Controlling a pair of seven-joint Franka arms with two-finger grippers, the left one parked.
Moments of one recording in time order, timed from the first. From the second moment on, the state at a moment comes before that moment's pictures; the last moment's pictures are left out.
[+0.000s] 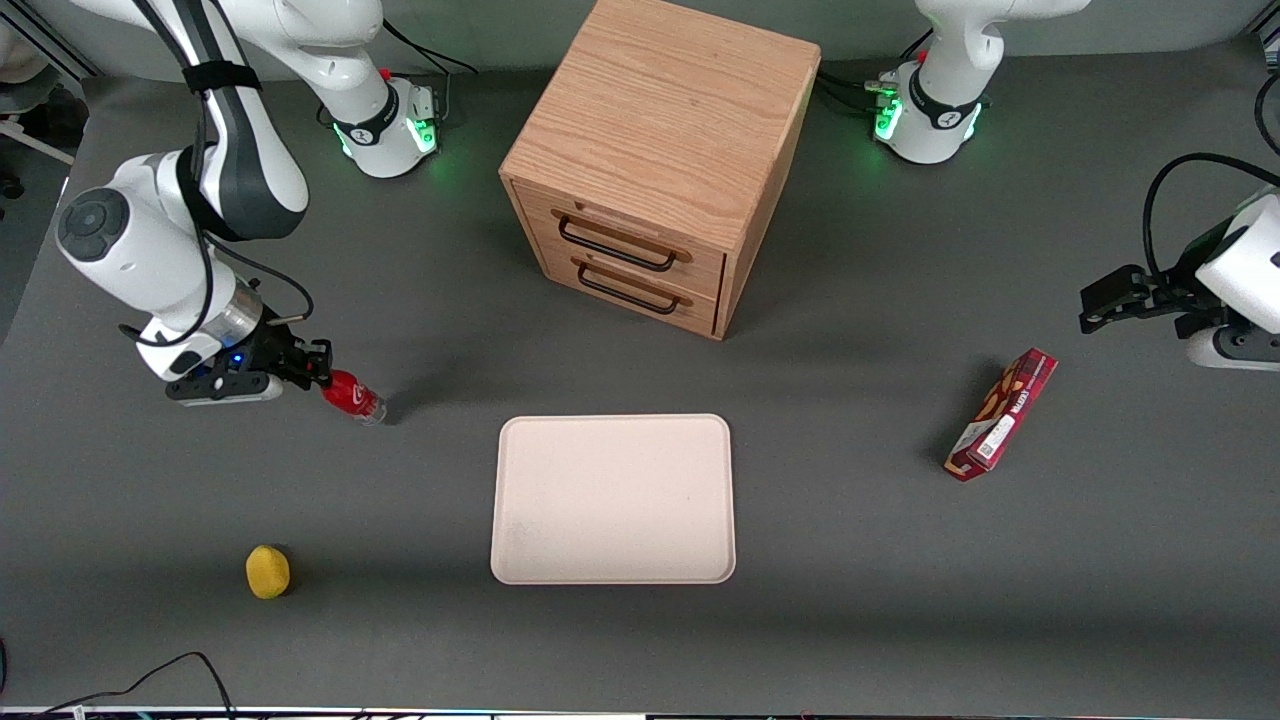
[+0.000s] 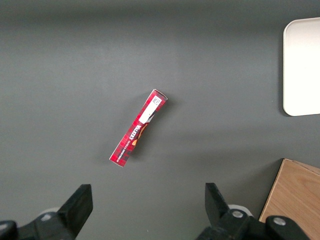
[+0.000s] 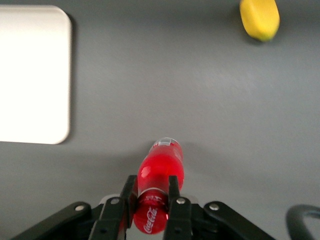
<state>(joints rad) -0.11 0.08 0.21 -2.06 0.05 2.24 0.05</state>
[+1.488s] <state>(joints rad) 0.36 0.86 0.03 -1.00 -0.04 2.04 0.46</state>
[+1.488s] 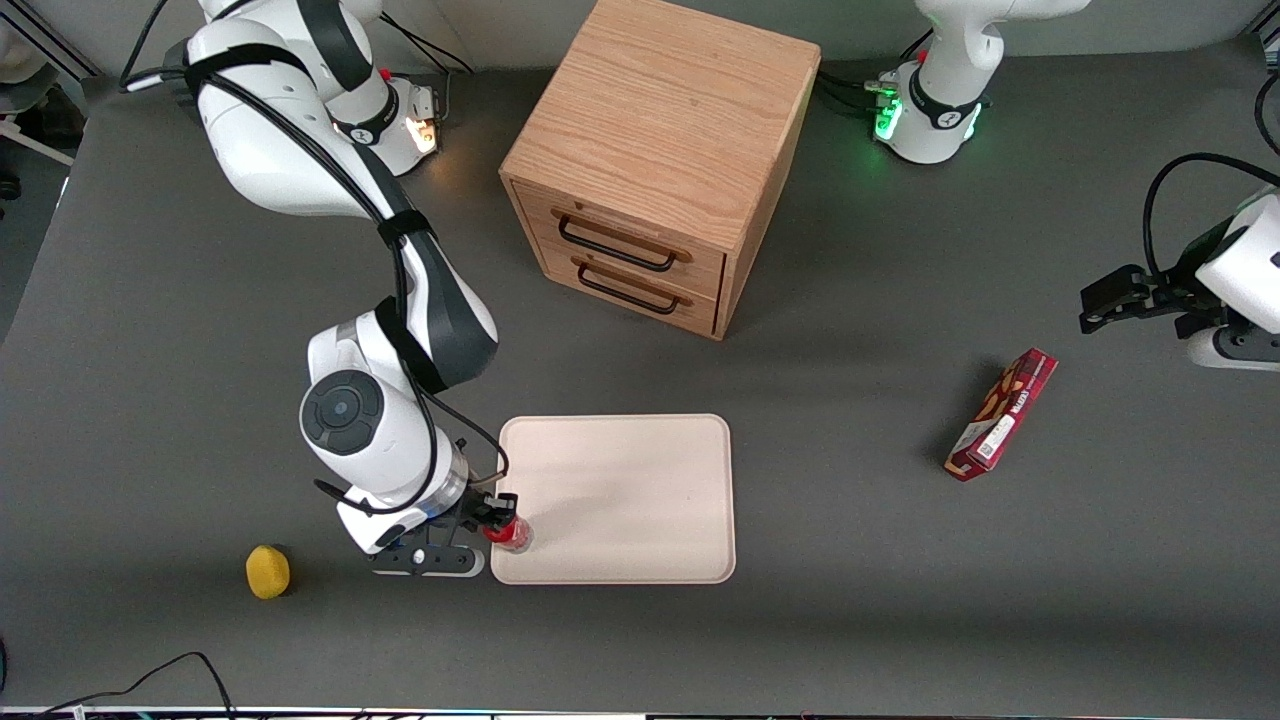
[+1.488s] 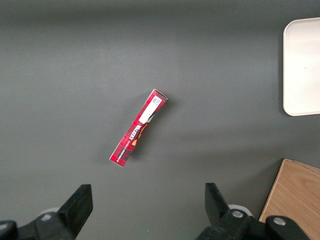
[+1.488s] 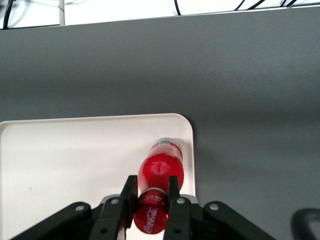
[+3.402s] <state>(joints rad) 0.12 0.34 0.01 -1.33 -0.07 1.80 0.21</state>
